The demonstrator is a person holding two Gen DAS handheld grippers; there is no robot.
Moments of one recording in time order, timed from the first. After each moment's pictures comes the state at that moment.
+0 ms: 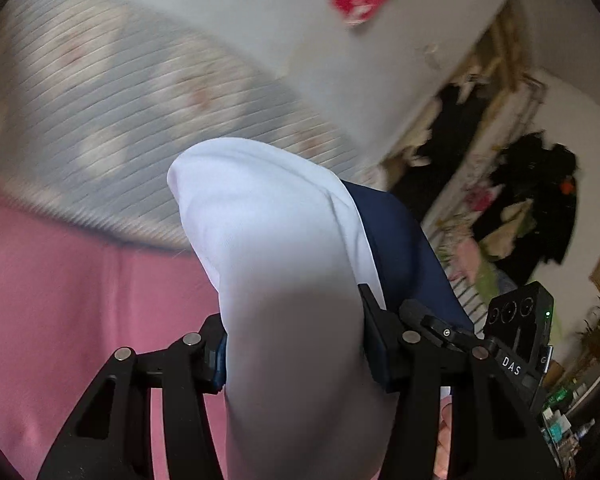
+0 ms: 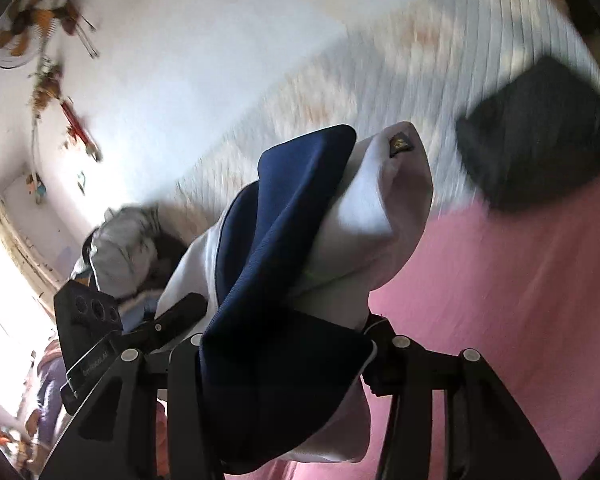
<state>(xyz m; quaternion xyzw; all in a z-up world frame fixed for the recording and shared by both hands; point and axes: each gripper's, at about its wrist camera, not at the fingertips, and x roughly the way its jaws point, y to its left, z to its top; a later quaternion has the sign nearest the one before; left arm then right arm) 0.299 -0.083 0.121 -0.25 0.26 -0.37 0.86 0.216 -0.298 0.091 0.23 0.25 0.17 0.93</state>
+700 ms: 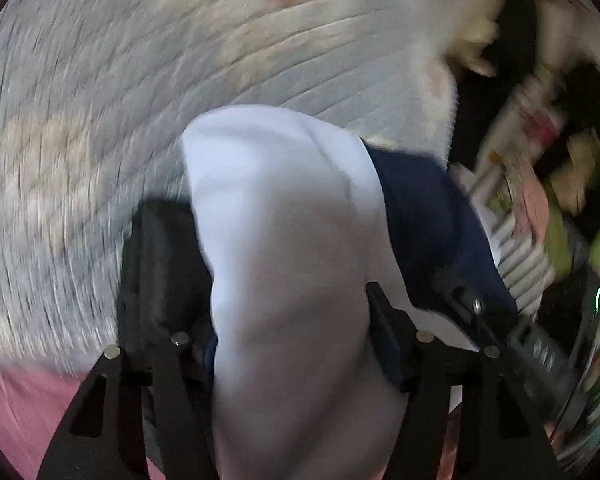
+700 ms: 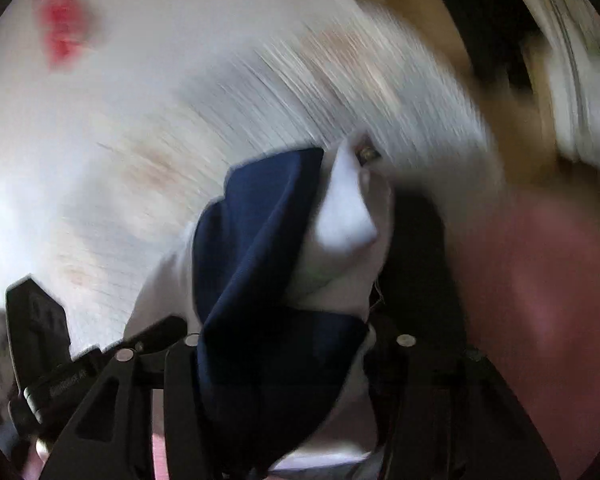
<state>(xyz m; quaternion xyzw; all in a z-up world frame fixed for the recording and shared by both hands) 0.559 -0.396 0.042 -0.11 0.35 -0.37 0.85 0.431 -0.585 0.021 0.27 0.23 -0.02 0.94</state>
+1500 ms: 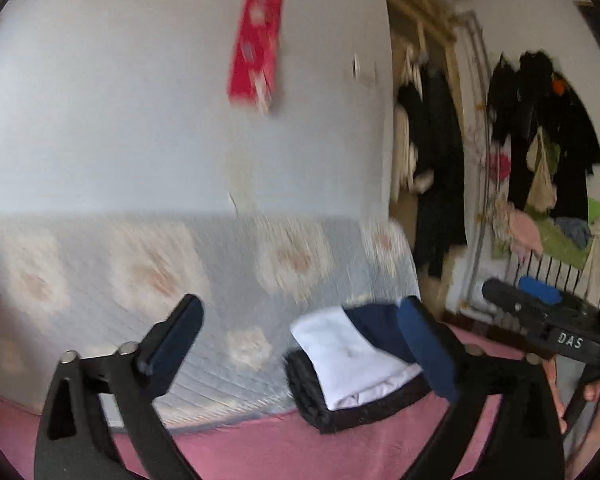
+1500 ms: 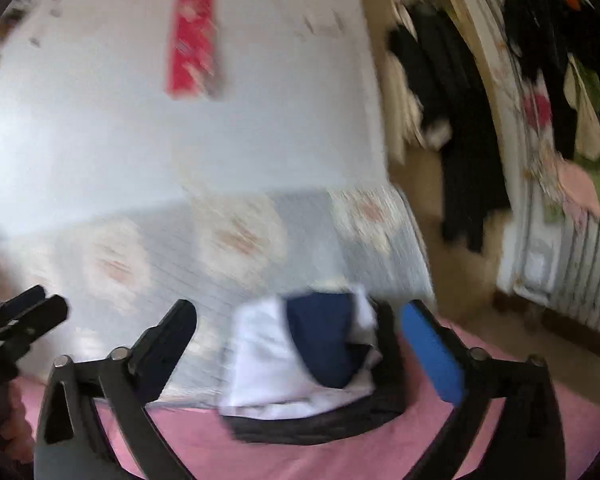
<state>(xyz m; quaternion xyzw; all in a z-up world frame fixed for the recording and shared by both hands) 0.308 -0.158 0.250 -0.05 0.05 -0.27 0.96 0.217 -0.383 0.204 0.04 0.08 -0.12 0.99</state>
